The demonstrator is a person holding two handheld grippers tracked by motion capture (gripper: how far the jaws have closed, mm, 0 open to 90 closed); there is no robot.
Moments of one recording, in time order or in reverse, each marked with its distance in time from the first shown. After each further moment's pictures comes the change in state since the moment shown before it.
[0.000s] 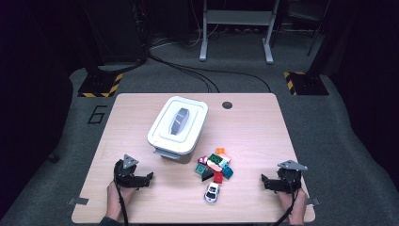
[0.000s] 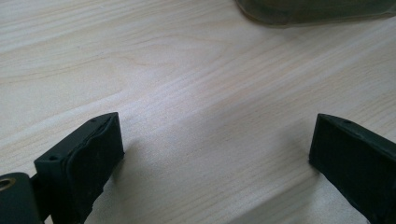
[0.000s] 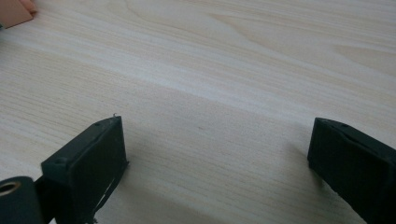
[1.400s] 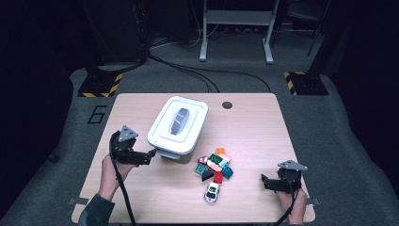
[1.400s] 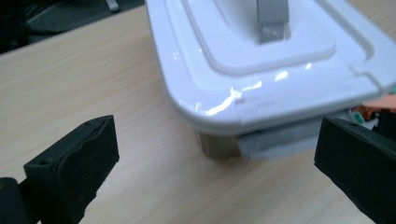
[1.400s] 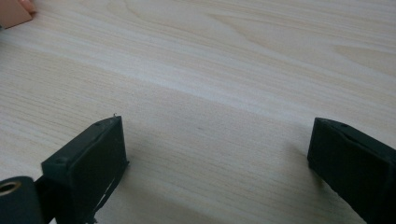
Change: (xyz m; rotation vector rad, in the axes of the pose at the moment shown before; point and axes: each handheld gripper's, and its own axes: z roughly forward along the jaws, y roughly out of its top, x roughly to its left) left arm -0.017 0.120 -0.070 -0.120 -0.055 0.110; right arm 0.000 0.000 0.000 0.000 -0.002 0.000
